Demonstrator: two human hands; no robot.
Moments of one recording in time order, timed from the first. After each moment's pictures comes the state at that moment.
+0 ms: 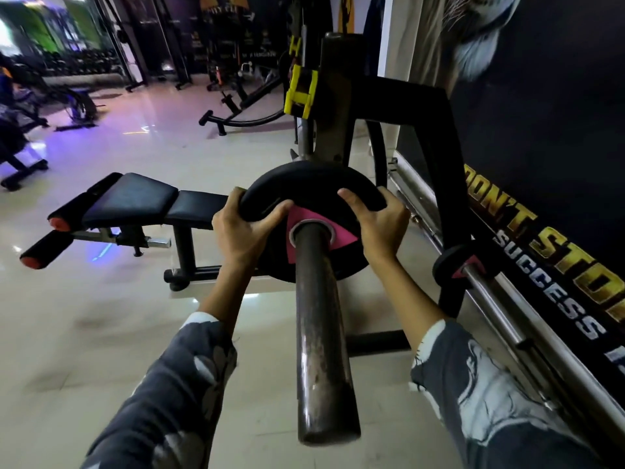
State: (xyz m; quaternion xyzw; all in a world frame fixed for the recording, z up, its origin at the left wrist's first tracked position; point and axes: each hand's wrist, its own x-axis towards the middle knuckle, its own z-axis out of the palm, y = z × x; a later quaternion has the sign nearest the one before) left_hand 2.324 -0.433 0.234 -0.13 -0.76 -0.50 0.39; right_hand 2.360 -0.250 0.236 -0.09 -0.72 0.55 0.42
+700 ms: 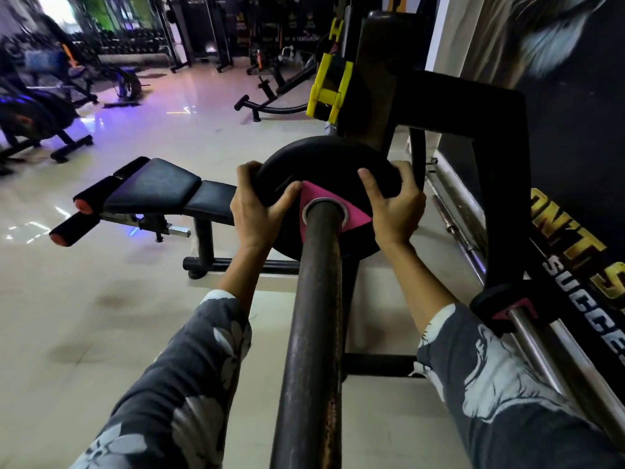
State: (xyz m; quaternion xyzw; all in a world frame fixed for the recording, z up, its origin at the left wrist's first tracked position) left_hand 2.211 -0.406 0.227 -0.09 -0.78 -0.48 0.39; right_hand 2.225 -0.227 0.234 0.00 -0.73 0.49 0.47
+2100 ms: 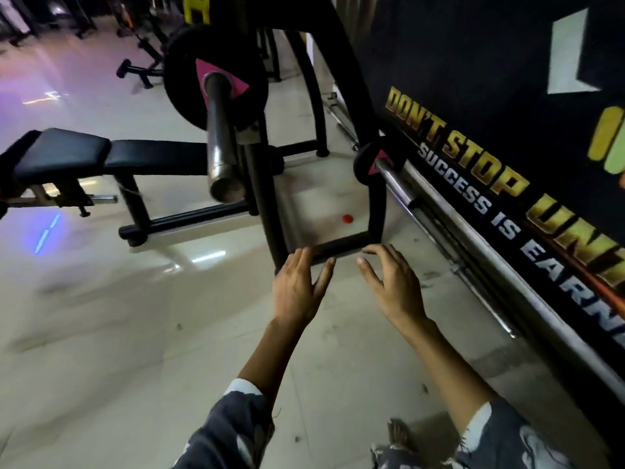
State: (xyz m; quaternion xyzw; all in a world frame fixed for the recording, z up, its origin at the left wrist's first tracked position) left_hand 2.668 -0.347 0.103 -0.27 -0.88 -0.36 0.15; right_hand 2.738 -0.196 0.111 -0.11 -0.90 0.33 0.25
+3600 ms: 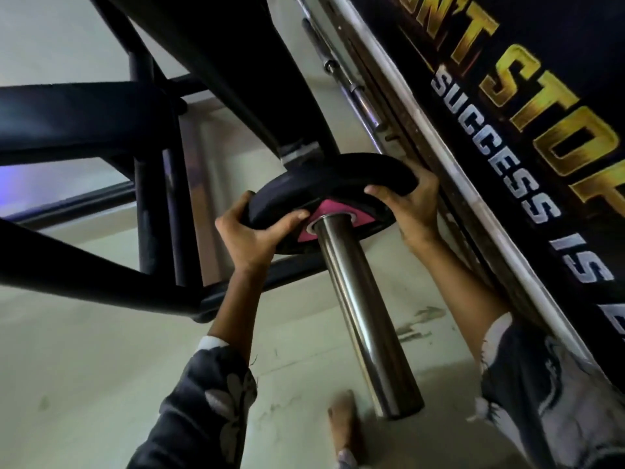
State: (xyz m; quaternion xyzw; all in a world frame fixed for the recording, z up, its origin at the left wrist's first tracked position) left_hand 2.174 0.090 -0.152 -0.13 -0.77 -0.61 0.12; right_hand 2.225 0.292 -0.148 -0.16 -0.72 0.62 0.27
